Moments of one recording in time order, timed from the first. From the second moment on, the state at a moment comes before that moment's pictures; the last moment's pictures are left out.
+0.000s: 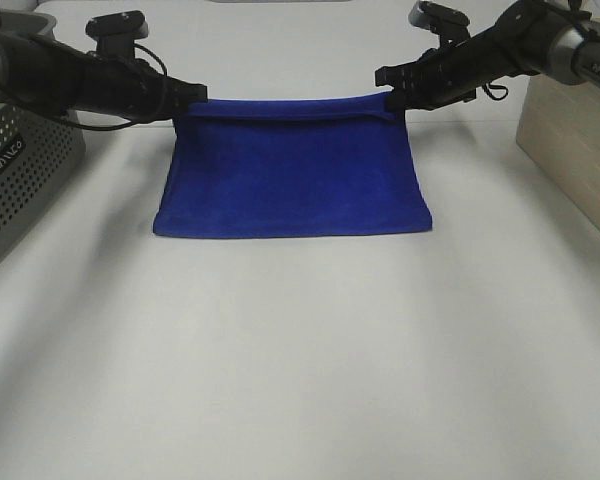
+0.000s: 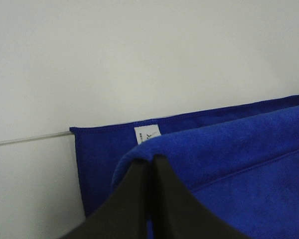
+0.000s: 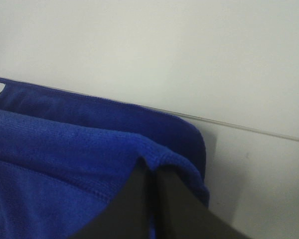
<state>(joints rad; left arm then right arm) -0.17 2.43 -1.81 -1.25 0.15 1.10 0.08 2.69 -2.41 0.69 0.68 -0.46</state>
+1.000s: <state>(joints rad) -0.17 2.35 -1.81 -1.19 0.32 0.95 0.01 2.60 -2.41 0.55 1.20 -0.26</state>
